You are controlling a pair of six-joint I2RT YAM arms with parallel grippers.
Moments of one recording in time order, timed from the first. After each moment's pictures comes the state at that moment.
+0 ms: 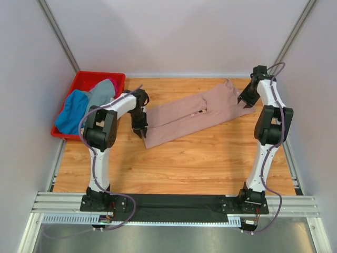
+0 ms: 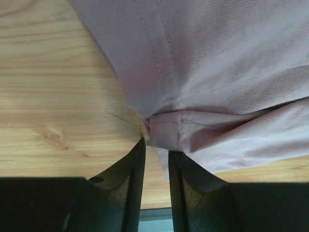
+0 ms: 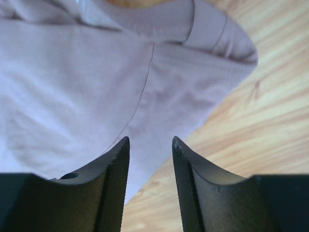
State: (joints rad) left arm -0.33 2.14 1.61 -1.03 0.11 -0.45; right arm -0.17 2.31 2.06 -0.93 0.02 0.54
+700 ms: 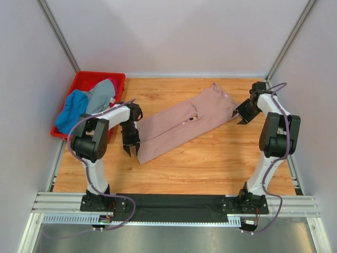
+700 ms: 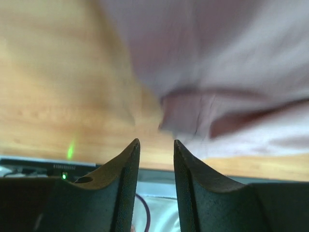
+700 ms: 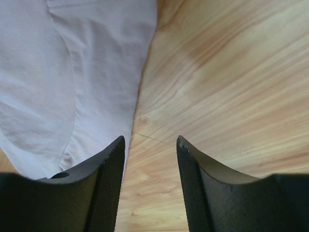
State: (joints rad) left arm -0.33 1.95 1.28 -1.12 0.09 -0.51; right arm -0.17 1.99 1.54 -0.81 -0.13 0.72
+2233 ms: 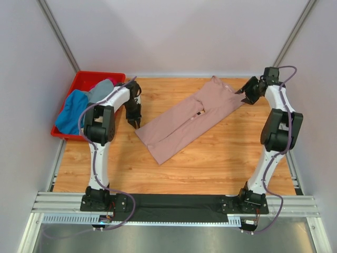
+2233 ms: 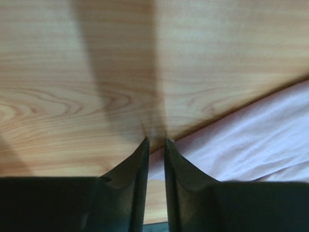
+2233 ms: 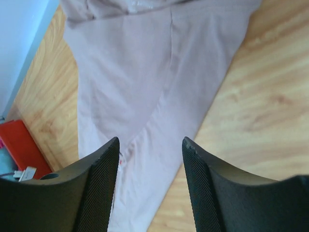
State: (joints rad) left arm -0.22 2.27 1.84 -1.09 0.12 -0.28; right arm -0.24 2.13 1.81 -0.60 -0.36 0.63
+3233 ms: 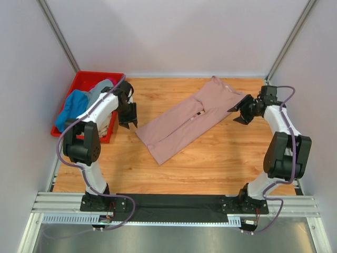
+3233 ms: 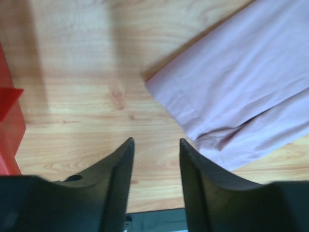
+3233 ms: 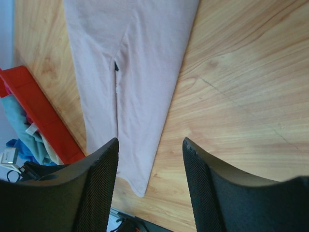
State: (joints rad) left arm -0.22 1.85 1.47 -0.99 0.10 -0.37; right arm -0.20 1.67 1.23 -0.57 -0.47 0.72
